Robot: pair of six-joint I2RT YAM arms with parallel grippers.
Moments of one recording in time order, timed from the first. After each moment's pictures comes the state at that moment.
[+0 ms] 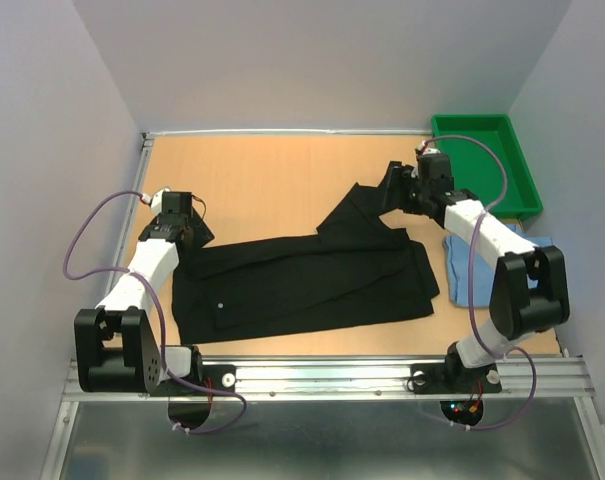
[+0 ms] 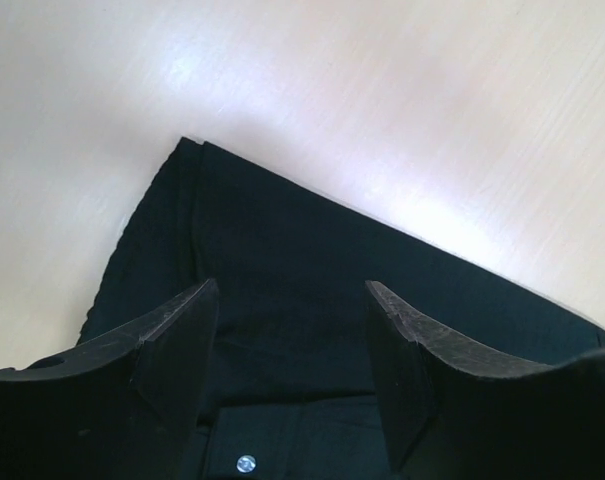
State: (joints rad) left arm -0.04 1.26 0.84 -0.51 -0.24 -0.60; right arm 0.20 1.54 1.09 -0.27 0.03 0.31
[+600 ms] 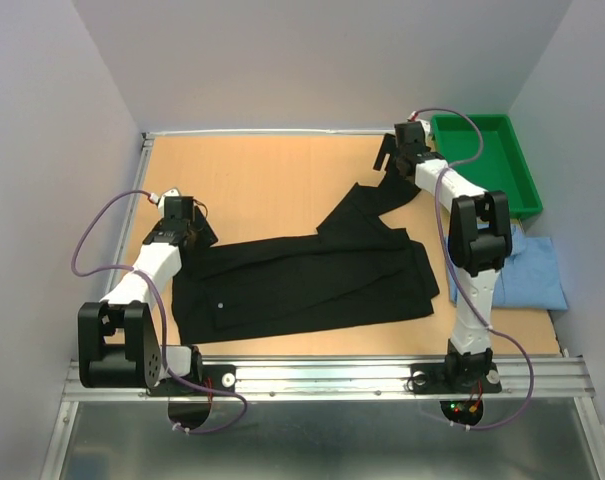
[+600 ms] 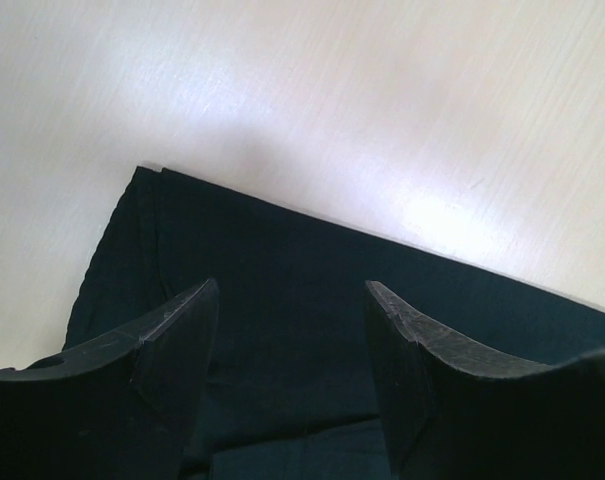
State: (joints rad) left arm -0.04 1.31 0.77 -0.35 -0.18 -0.52; right arm 0.19 2.10 1.66 -0.26 0.25 0.44
